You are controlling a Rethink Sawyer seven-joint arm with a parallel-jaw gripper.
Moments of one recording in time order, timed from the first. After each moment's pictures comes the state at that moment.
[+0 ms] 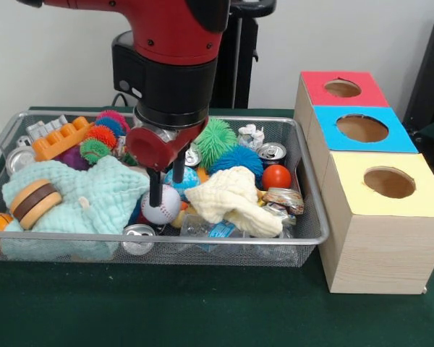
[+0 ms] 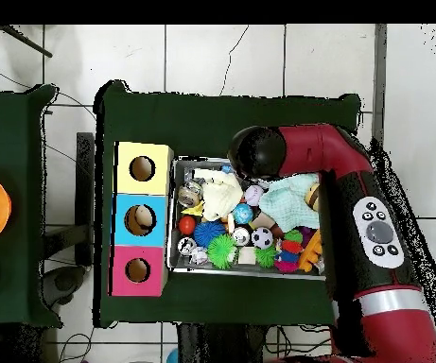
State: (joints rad) arm -0.54 -0.54 0.46 1.29 -0.58 0.95 0.71
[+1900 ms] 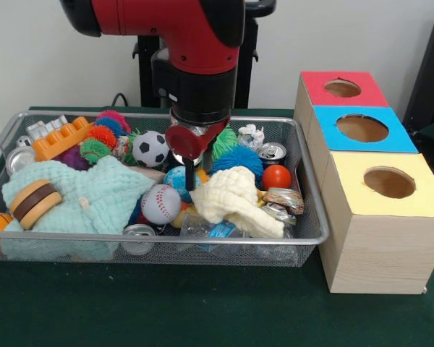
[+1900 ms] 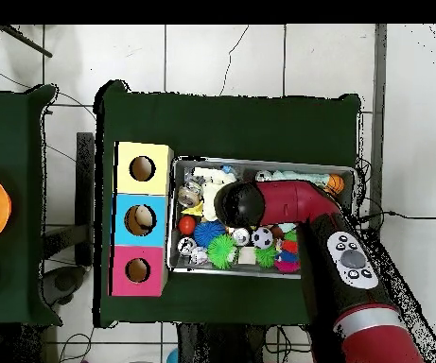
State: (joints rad) arm -0.48 -0.56 0.30 1.58 -0.45 0.64 0.72
